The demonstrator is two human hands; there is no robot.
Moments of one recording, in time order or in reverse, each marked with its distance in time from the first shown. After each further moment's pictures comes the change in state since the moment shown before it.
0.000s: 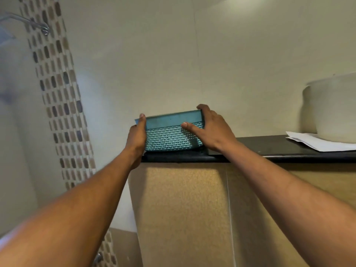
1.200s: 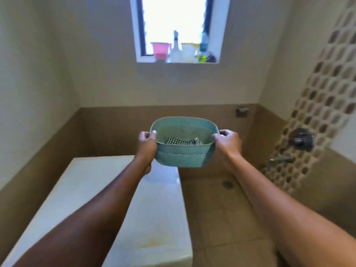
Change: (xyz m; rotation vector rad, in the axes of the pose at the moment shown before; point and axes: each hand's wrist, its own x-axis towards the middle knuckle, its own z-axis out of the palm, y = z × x) left_hand -0.590 -0.118 -0.589 0.158 1.212 -0.412; right_hand -0.459 -0.579 0.260 0.746 -0.852 0.214
